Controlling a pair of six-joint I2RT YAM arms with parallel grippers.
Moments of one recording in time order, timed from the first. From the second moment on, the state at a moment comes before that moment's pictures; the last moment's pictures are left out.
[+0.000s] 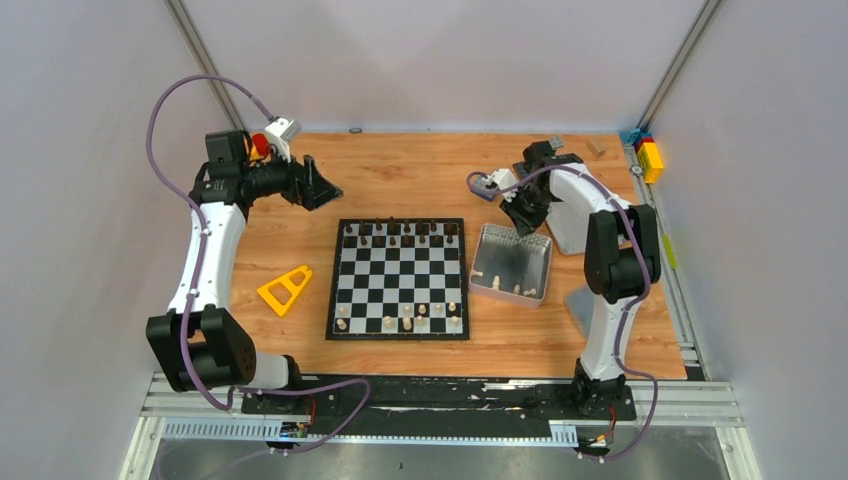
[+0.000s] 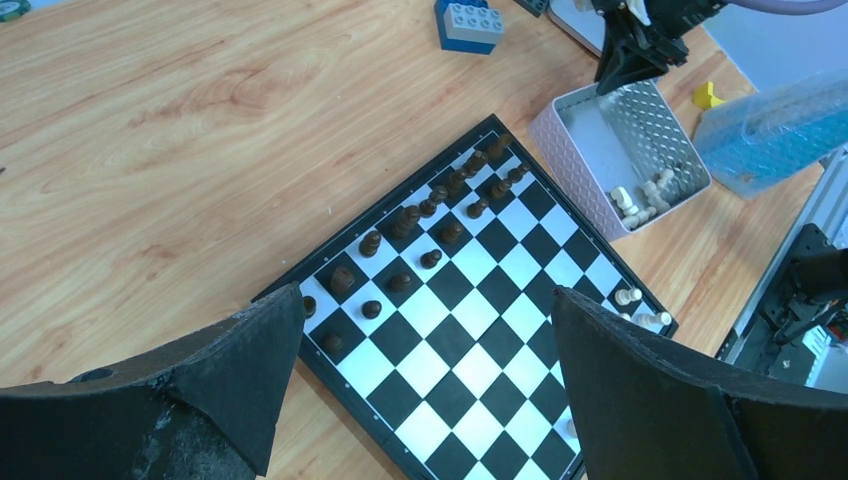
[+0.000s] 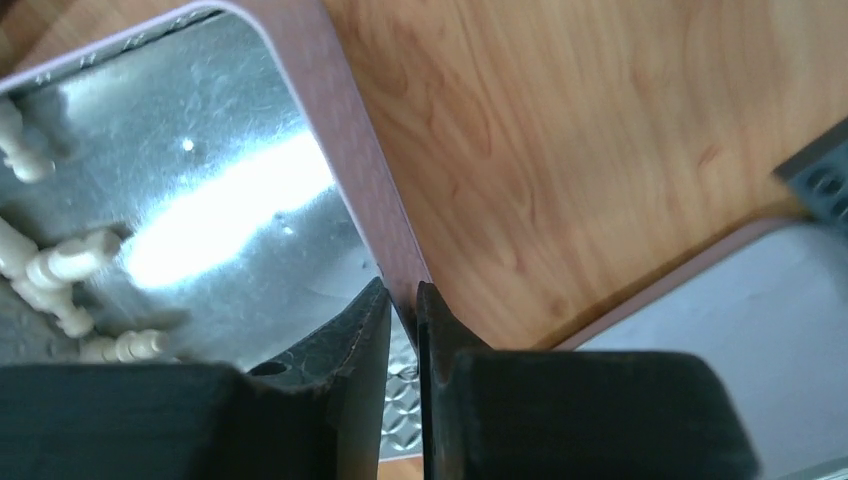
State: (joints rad) left arm 0.13 1.38 1.31 -0.58 0.94 0.22; right arm 0.20 2.02 1.60 -0.92 -0.27 -0.77
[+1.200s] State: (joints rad) left arm 0.12 1.36 1.25 -0.53 0.96 0.19; right arm 0.13 1.66 1.29 -0.86 -0.22 -0.39
